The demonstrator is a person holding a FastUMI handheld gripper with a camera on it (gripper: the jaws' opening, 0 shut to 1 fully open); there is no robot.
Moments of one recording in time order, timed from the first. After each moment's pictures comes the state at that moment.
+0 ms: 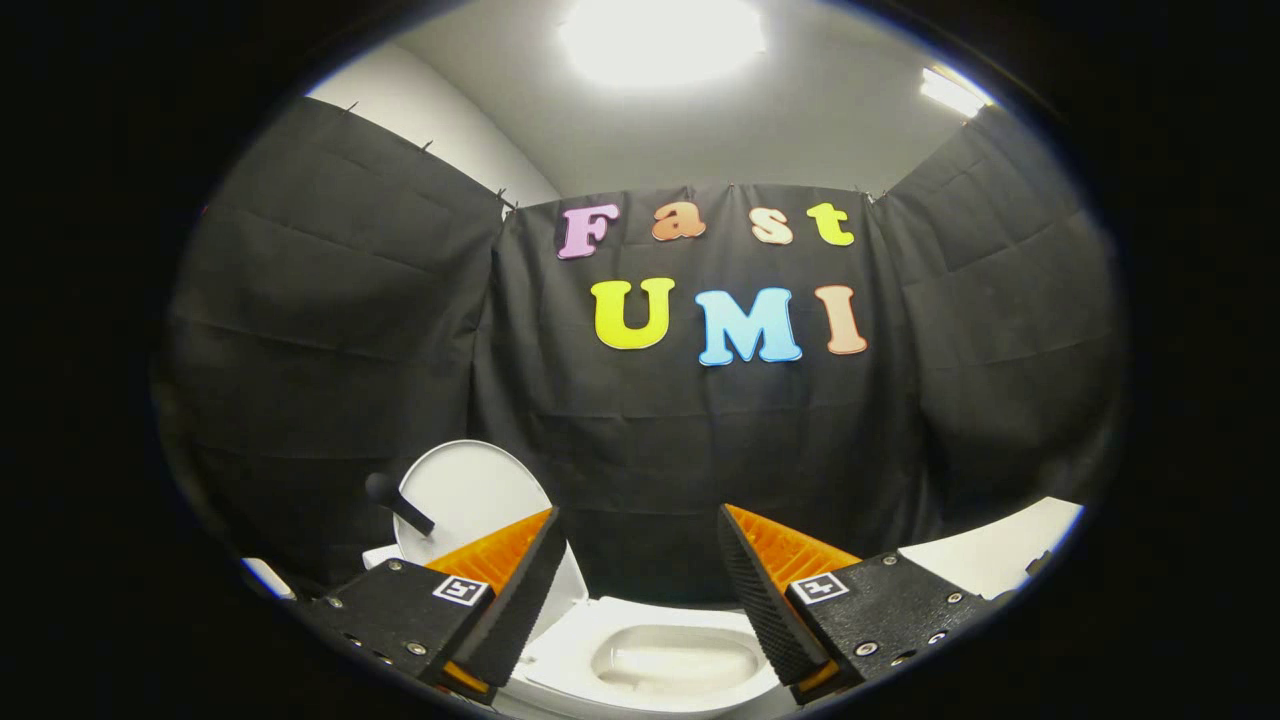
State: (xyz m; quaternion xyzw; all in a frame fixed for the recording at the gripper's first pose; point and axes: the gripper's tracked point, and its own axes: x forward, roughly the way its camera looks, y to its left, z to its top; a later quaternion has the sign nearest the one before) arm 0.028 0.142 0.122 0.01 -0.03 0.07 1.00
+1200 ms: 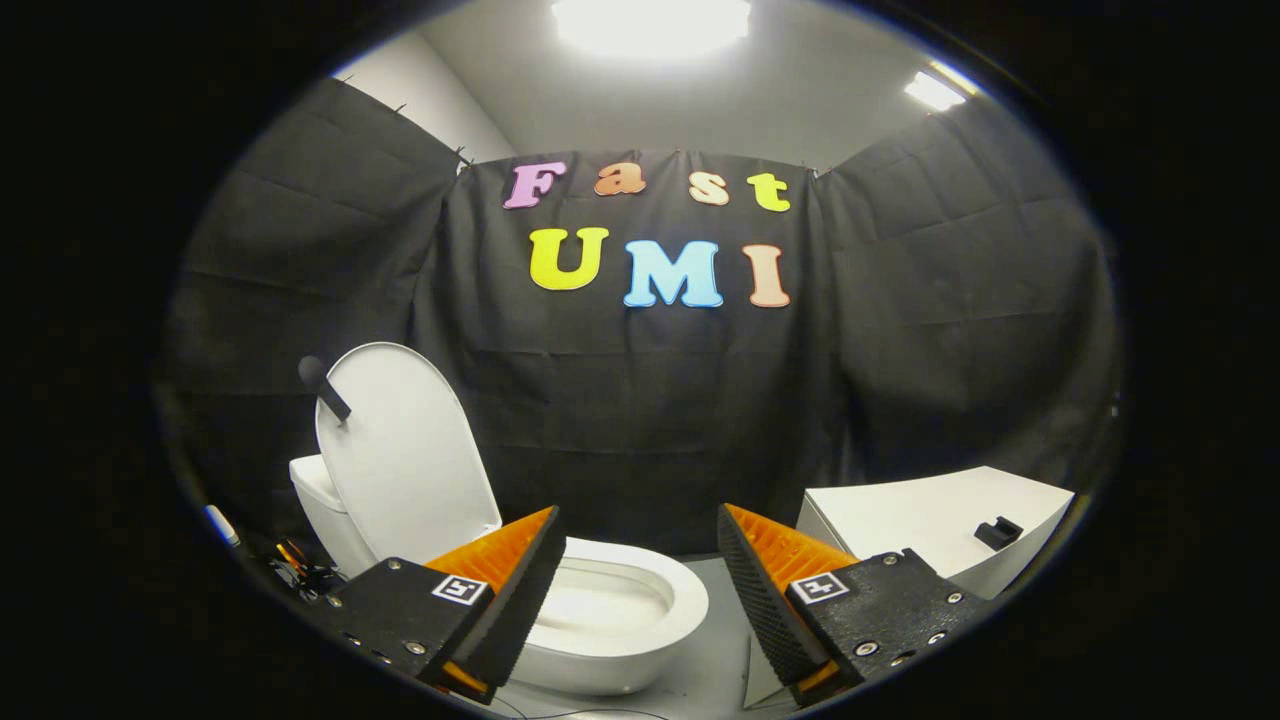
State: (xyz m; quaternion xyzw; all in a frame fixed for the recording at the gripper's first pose) arm -0.019 0.034 0.006 -0.01 0.02 -0.01 1.00
